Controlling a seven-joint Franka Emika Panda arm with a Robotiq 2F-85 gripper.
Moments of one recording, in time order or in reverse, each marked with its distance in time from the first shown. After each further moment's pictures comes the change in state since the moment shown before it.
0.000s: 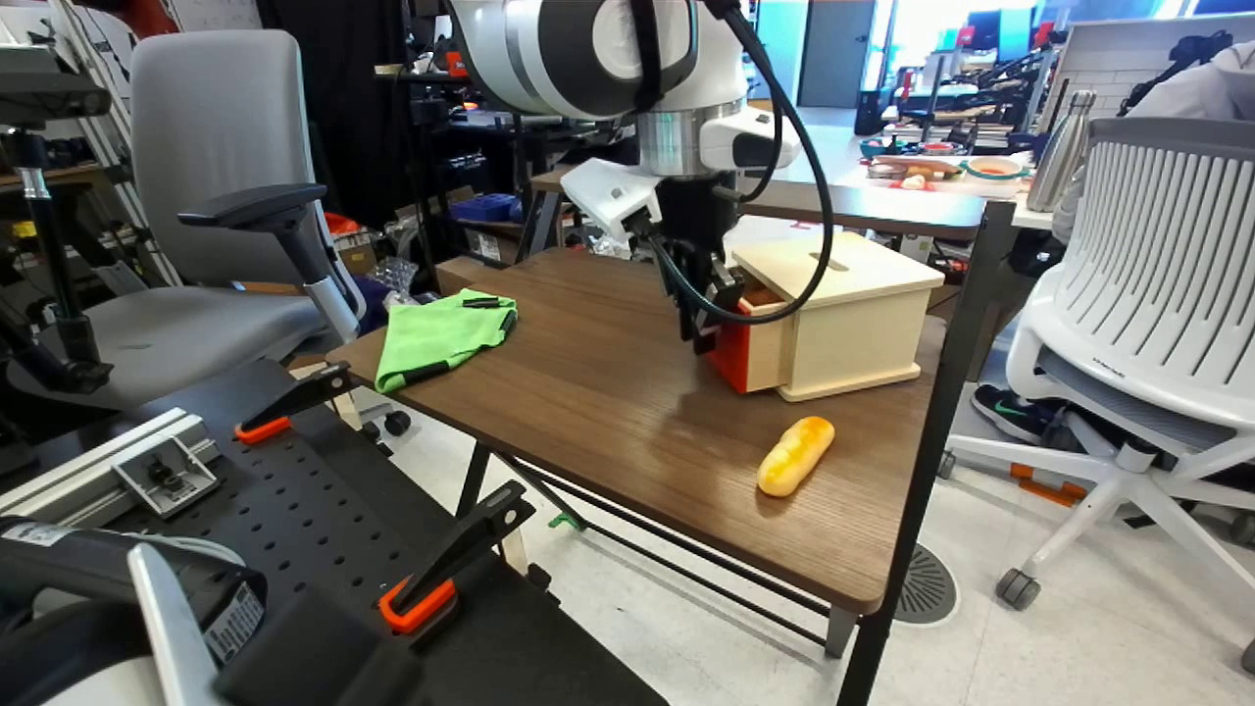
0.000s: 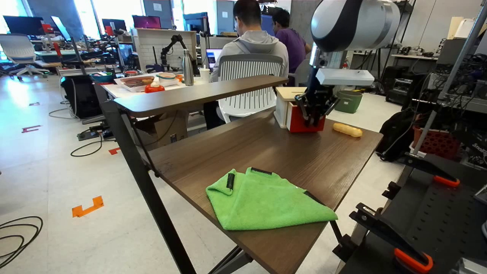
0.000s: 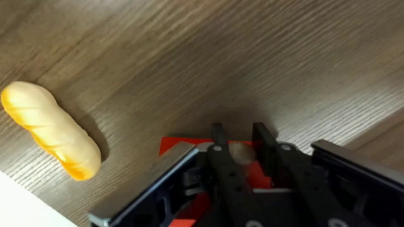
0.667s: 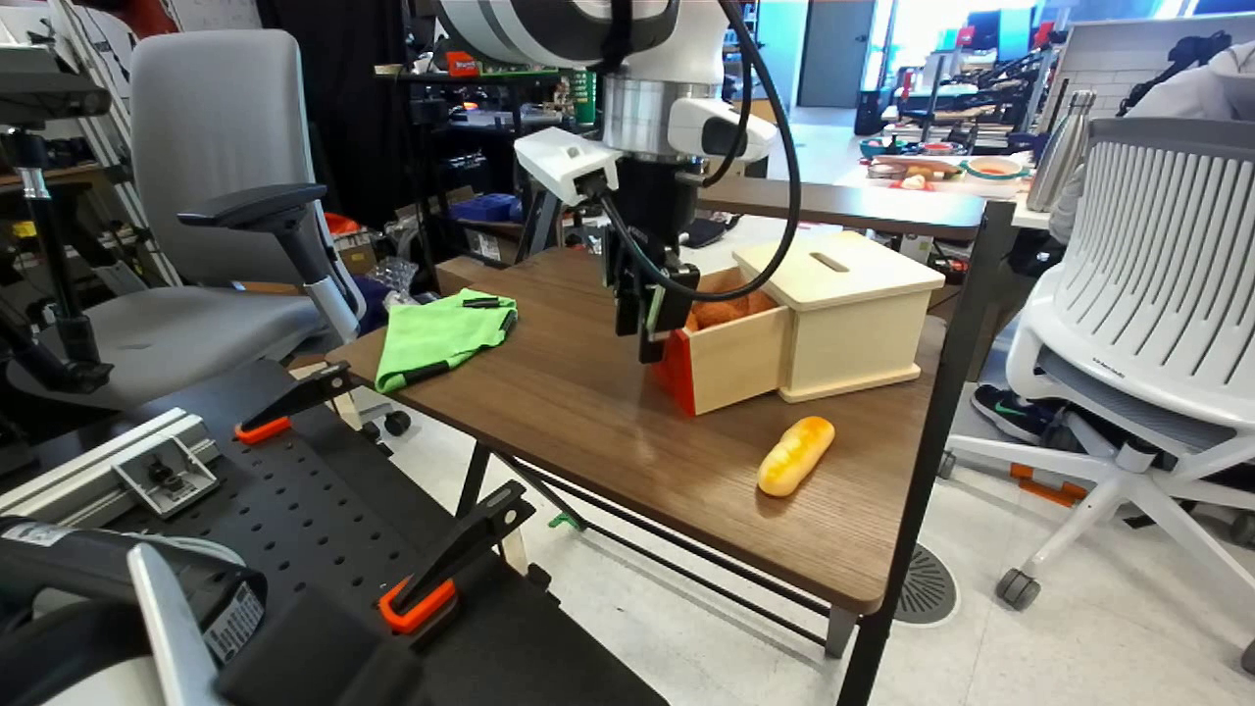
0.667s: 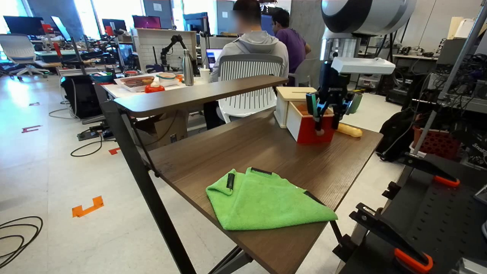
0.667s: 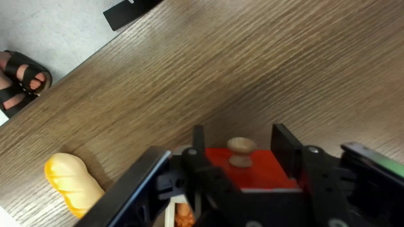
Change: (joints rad) arm -0.043 -0.112 0.043 -0.085 0.001 -0.208 -0.044
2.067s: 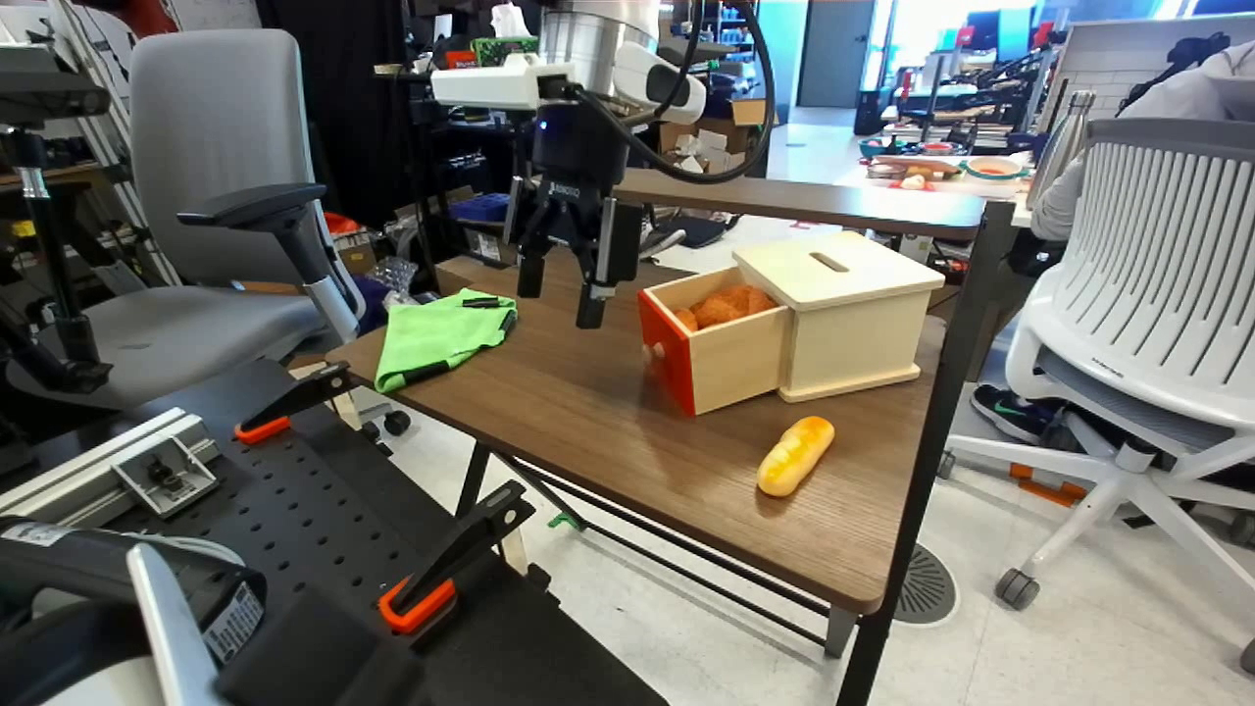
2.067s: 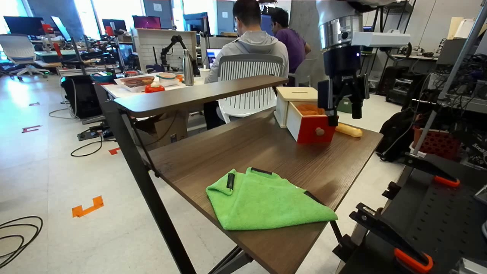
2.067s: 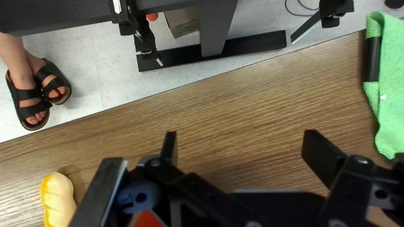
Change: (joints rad) arm 0.024 -0.115 0.050 -0.031 -0.145 -0.302 -0.123
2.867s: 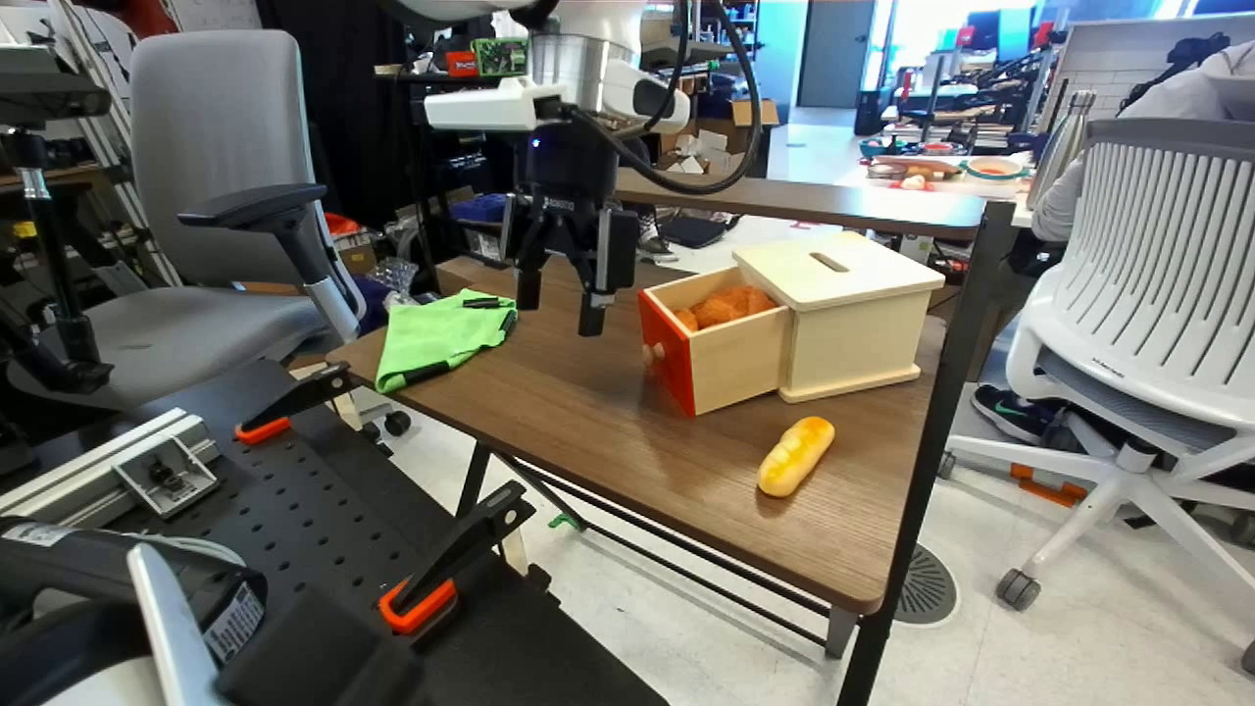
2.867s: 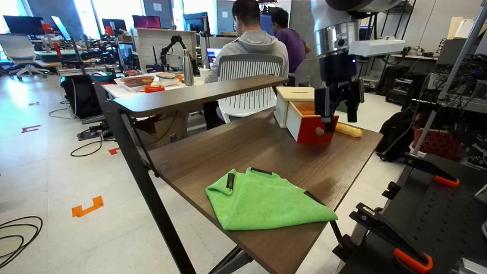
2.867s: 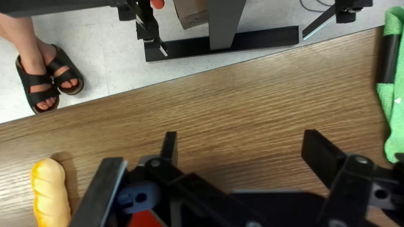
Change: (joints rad) arm 0.029 0.021 0.005 -0.015 -0.061 0.062 0.021
